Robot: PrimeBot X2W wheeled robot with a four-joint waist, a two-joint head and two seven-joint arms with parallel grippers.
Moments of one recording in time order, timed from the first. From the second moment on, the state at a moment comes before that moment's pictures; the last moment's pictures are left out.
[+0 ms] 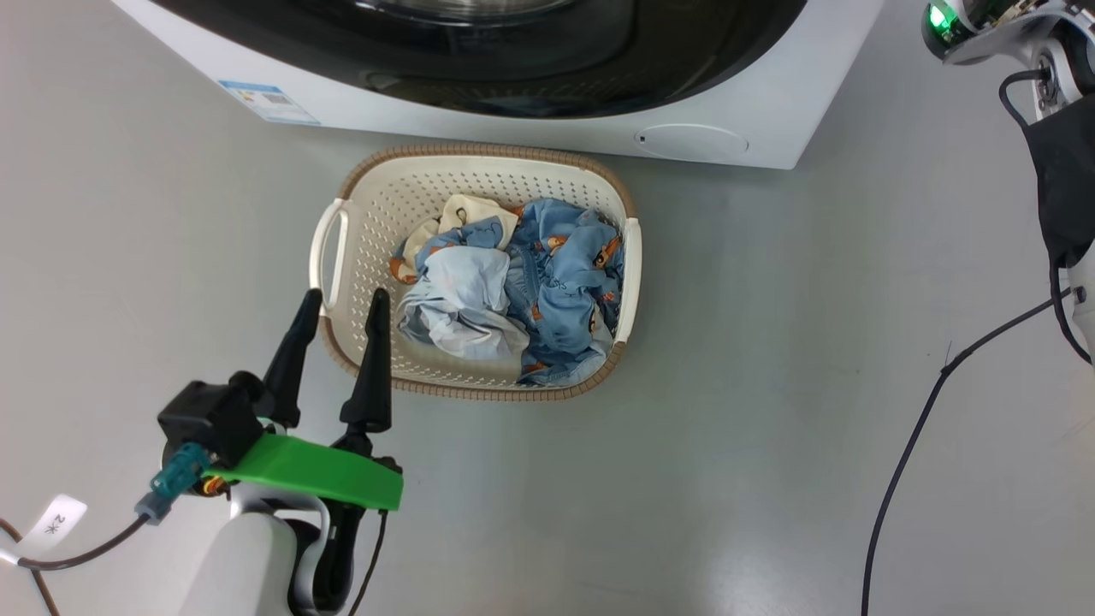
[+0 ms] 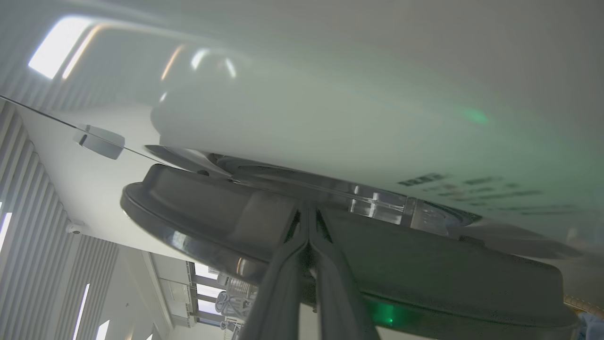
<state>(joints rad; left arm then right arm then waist) -0.33 0.03 -0.21 0.22 -0.42 -0.13 -0.26 -1.22 -0.31 0.27 0.69 1.68 0.13 0.56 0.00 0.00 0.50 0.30</state>
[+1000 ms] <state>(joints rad) -0.35 0.02 -0.22 0.22 -0.45 -0.13 -0.26 -1.26 -0.29 0.28 0.69 1.61 0.13 0.59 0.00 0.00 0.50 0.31</state>
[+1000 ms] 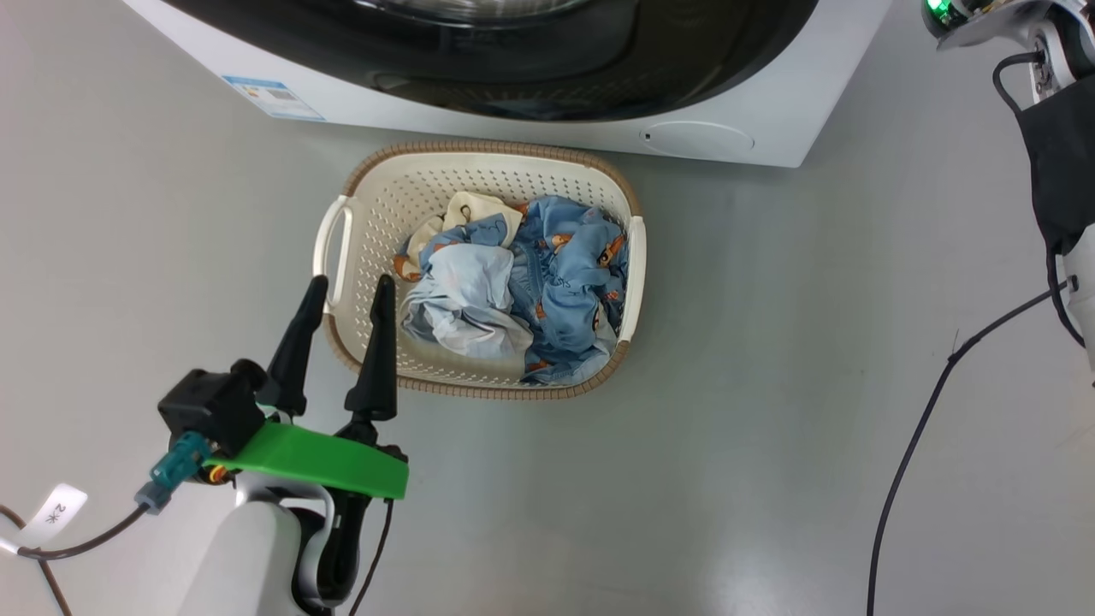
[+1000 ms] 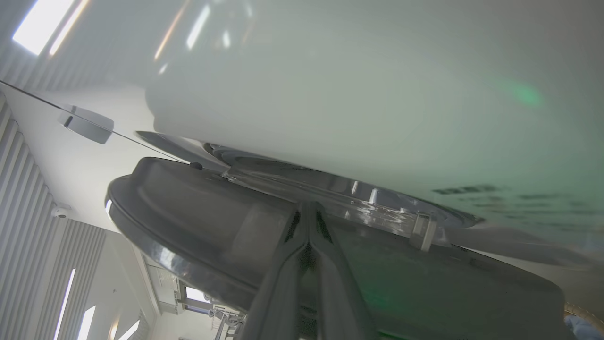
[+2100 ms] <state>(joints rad) -0.32 0.02 -0.21 0.22 -0.44 -0.13 -0.26 -1.13 -0.26 0.31 0.64 1.58 0.13 0.63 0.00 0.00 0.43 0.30</state>
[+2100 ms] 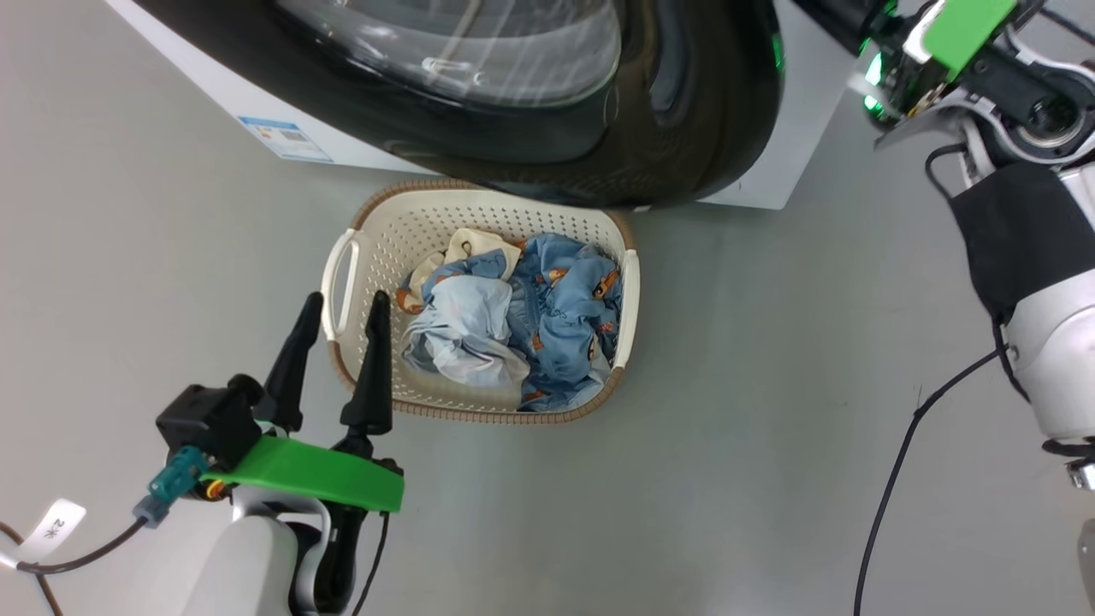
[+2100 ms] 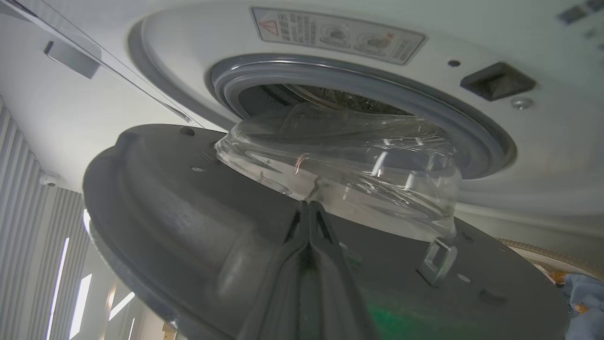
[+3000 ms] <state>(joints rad) -0.25 0.02 -0.17 0.22 -0.40 -0.13 -0.26 -0.95 -0.21 0.37 0.56 1.58 0.13 0.70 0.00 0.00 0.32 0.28</state>
